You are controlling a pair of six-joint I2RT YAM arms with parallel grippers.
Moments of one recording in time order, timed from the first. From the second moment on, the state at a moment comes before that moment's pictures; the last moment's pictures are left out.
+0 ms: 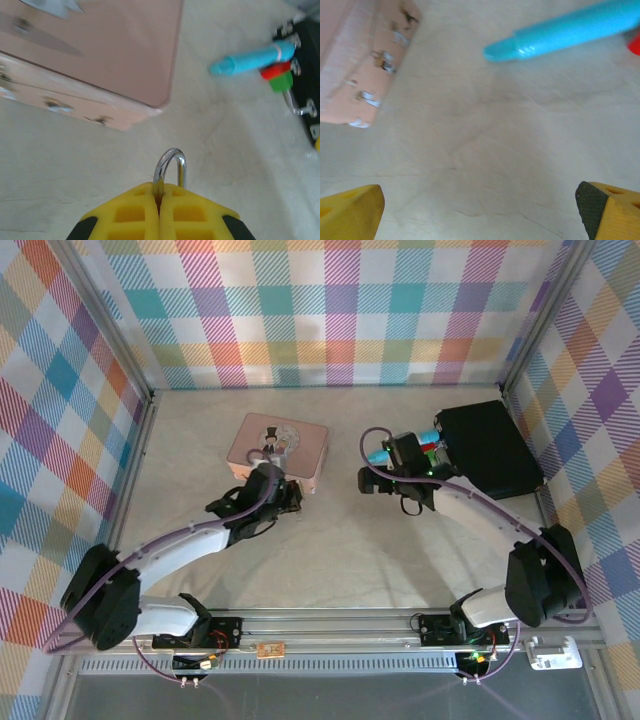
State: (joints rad) left arm -0.70 1.33 0.79 -0.15 -0.09 -0.75; right arm 0.50 1.39 0.98 -0.50 0.09 0.36
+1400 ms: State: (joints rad) left arm -0.73 1.47 1.00 -0.21 -0.29 -0.65; right arm 0.18 1.37 0.79 -0.31 0.08 0.28
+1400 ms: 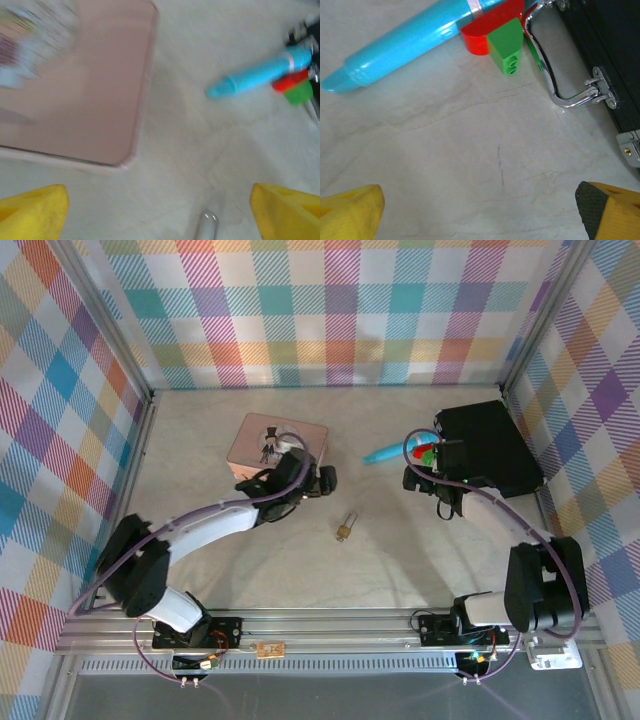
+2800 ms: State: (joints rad) left arm -0.18 1.57 0.30 0.85 -0.42 -0.10; right arm 0.04 1.53 0.40 0.73 0.04 0.06
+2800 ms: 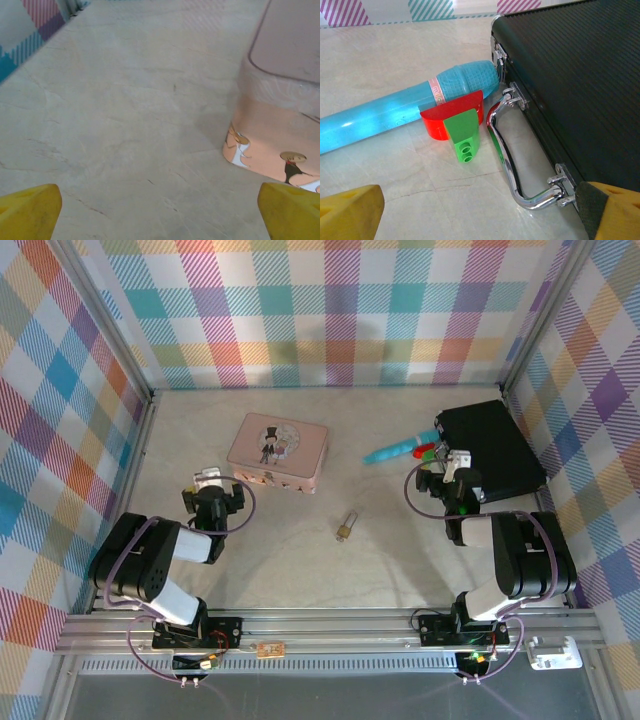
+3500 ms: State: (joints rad) left arm -0.17 1.58 0.36 0.85 -0.36 -0.09; right arm 0.04 1.53 0.40 0.73 0.03 0.06
